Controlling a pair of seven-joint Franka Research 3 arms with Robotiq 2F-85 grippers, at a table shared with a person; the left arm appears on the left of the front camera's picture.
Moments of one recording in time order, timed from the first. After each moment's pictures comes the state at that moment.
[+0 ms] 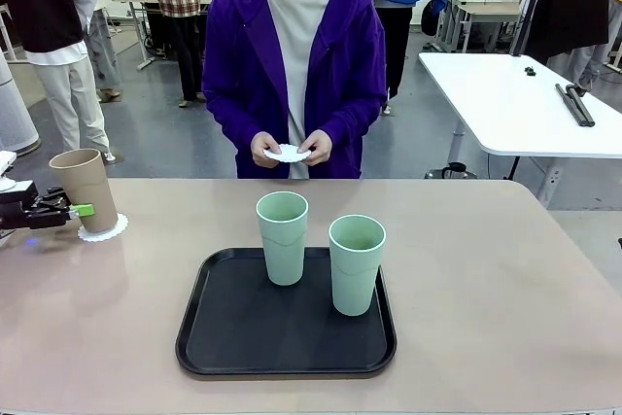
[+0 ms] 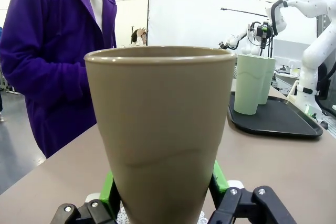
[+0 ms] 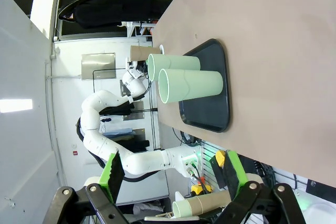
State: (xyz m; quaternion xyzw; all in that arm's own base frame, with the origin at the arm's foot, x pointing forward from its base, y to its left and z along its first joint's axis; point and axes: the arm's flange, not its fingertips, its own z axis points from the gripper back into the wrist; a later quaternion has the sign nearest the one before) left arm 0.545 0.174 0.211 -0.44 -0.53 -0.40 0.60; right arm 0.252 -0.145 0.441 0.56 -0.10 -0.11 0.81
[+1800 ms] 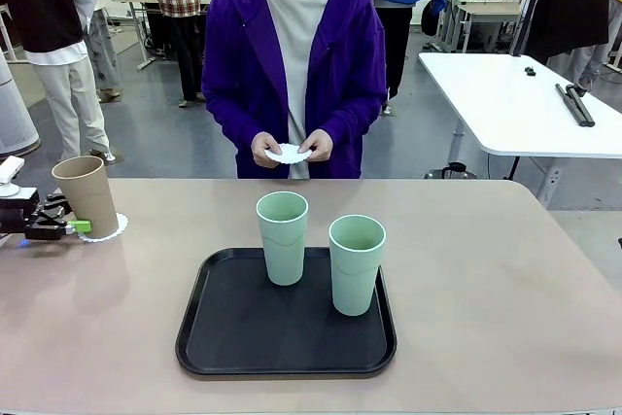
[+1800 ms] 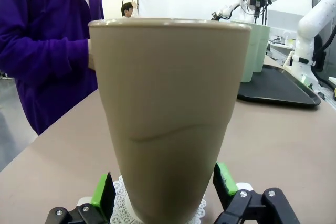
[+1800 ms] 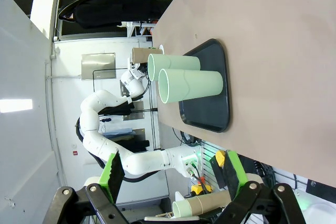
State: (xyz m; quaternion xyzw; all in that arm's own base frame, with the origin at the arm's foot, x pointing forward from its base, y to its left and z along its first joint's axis) left arm 0.542 0.178 0.205 -0.41 -0.49 -0.46 0.62; right arm 0.252 -0.145 0.441 0.56 -0.10 -0.11 0.81
